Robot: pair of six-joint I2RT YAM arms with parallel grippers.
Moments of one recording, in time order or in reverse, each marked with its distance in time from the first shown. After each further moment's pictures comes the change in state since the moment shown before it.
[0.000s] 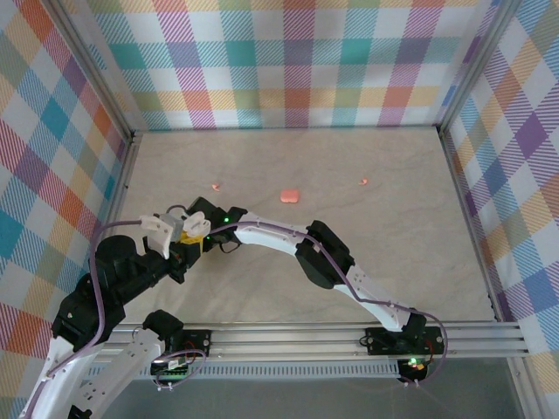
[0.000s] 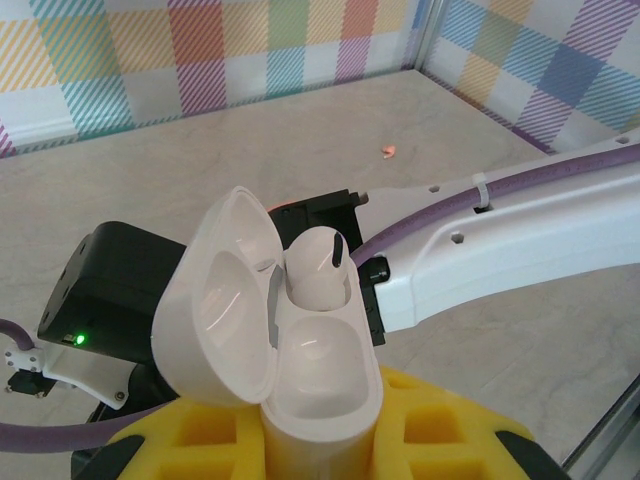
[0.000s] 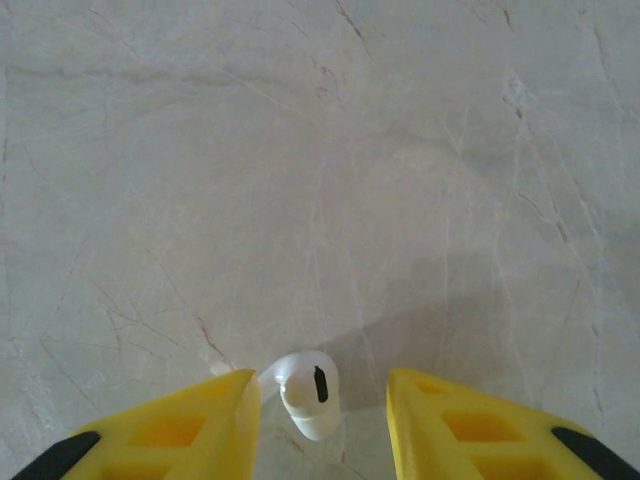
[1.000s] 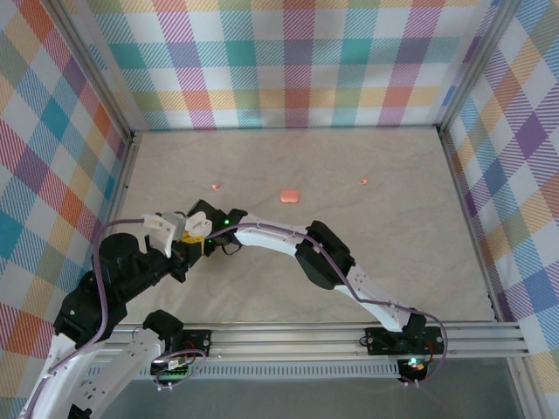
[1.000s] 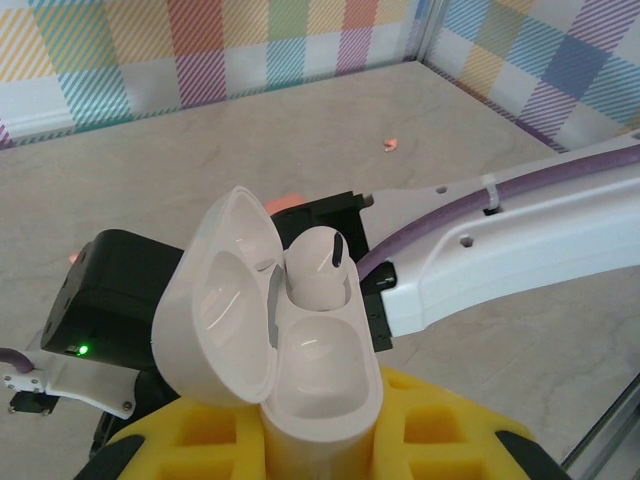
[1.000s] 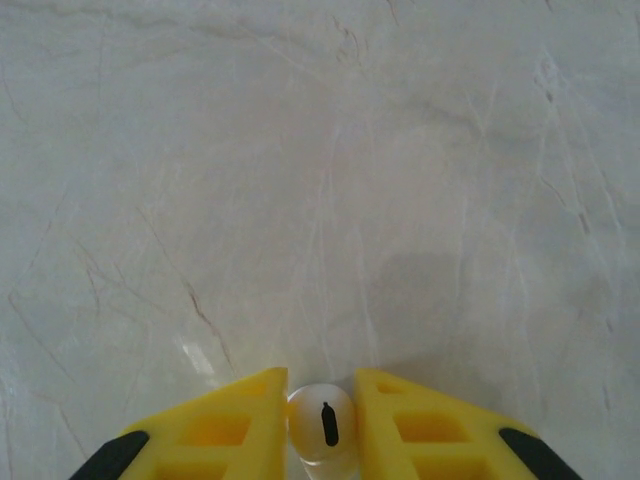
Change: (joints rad) left arm 0.000 0.017 -0.003 0.003 0.000 0.000; right arm 0.003 -0.026 -0.066 0.005 0.015 -0.103
